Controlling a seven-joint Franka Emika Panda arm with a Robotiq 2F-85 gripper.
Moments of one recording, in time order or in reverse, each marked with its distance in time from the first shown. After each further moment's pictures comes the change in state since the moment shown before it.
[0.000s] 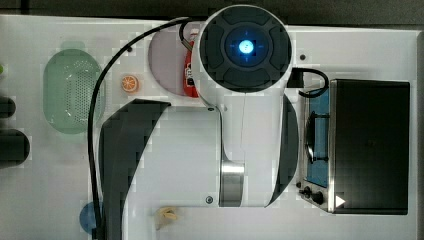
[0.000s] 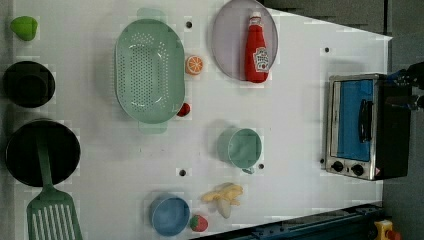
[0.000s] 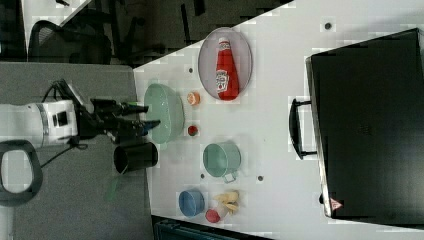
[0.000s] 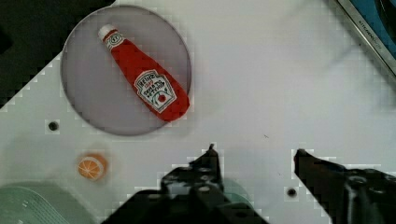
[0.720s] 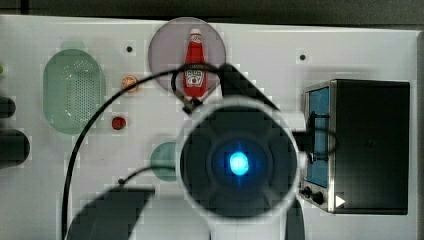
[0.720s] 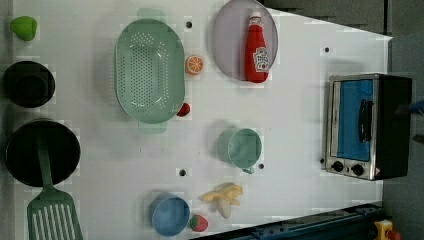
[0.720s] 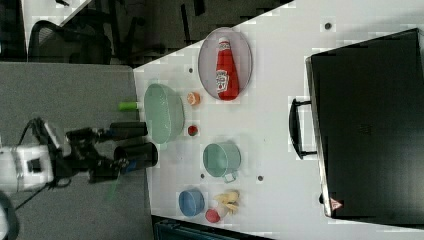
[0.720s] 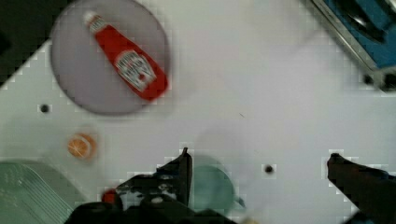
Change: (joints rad) arm -0.066 -0.200 0.068 -0.128 0.004 -0.015 0.009
